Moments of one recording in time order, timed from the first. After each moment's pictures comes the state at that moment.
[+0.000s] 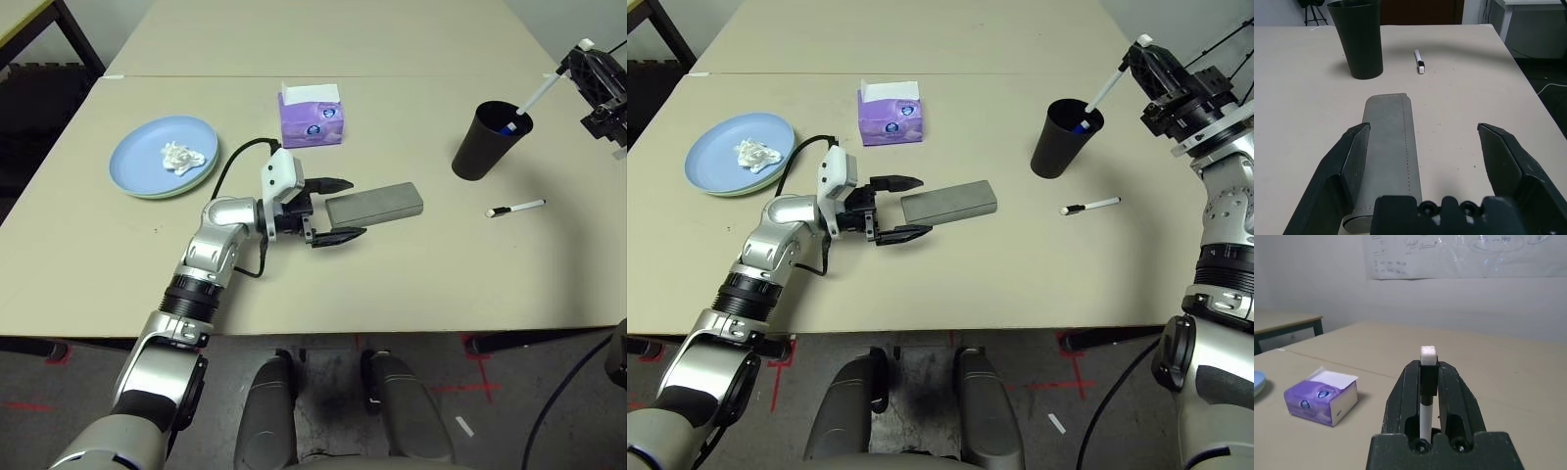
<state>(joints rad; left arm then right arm) -0.67 0.35 -0.16 0.33 -0.27 0.02 -1.18 -0.75 -0.69 -0.42 0.46 0.54 0.15 0.84</state>
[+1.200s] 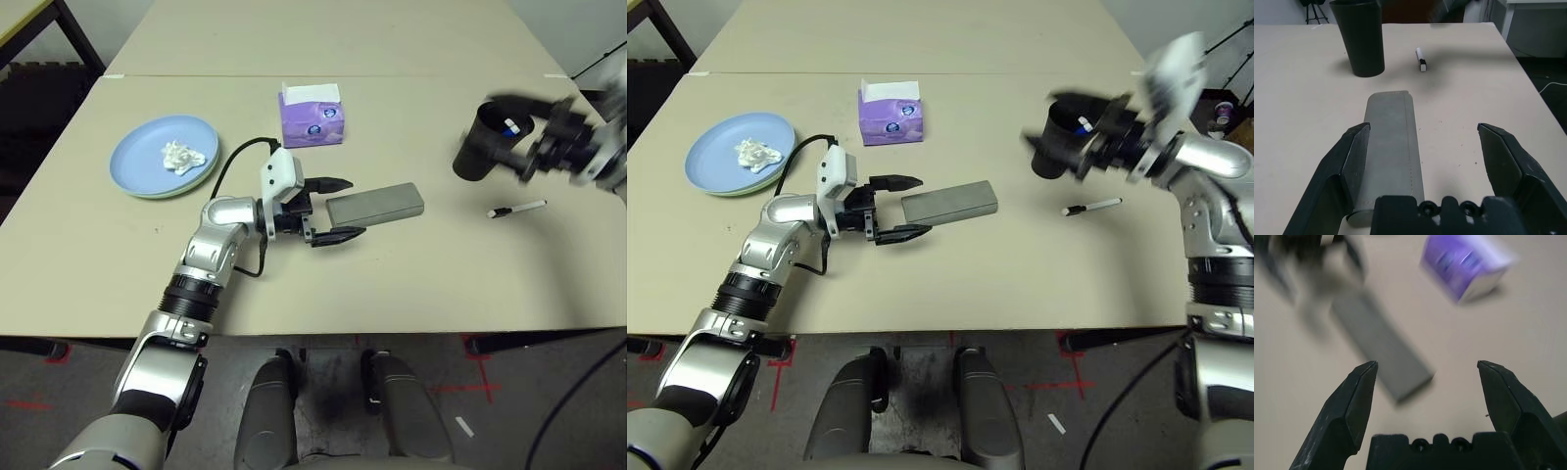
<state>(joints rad) -0.67 0.35 -0.16 0.33 -0.27 0.02 -1.18 -0.65 -0.88 0.03 0.27 0.28 0.09 1.26</state>
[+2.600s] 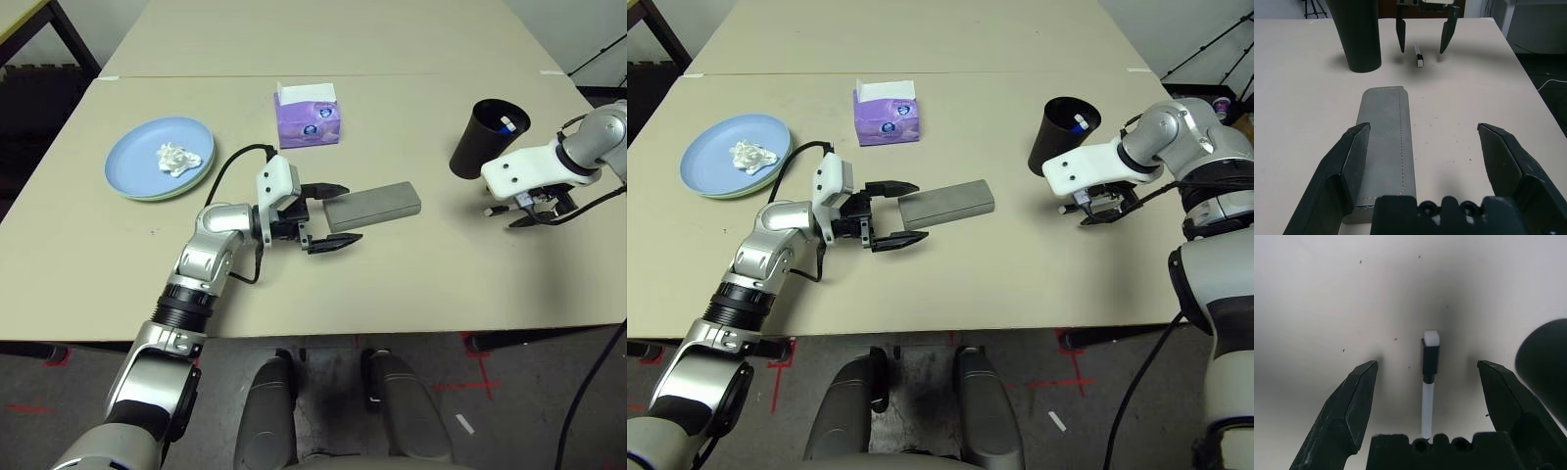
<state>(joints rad) -0.61 0.37 -0.16 0.25 -0.27 0.05 -1.15 -1.24 -0.83 0.49 1.19 -0.54 -0.65 1.39</state>
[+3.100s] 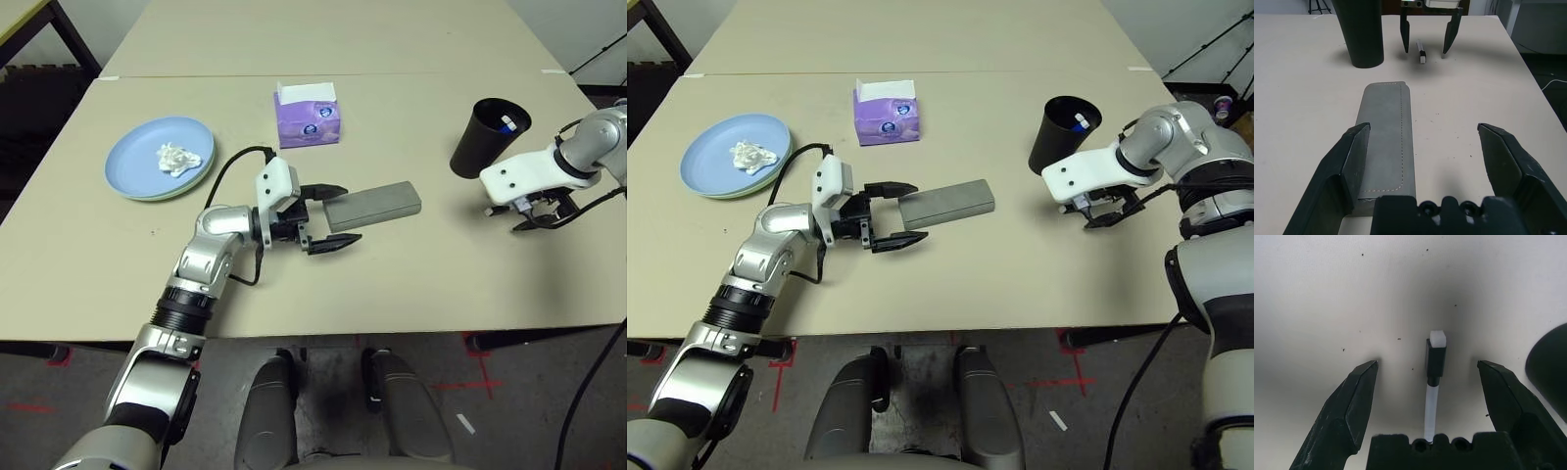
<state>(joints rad) -0.59 0.38 -0.16 0.21 -0.28 0.07 -1.13 -1.24 -0.81 0.50 1.22 -0.58 -0.66 1.36</state>
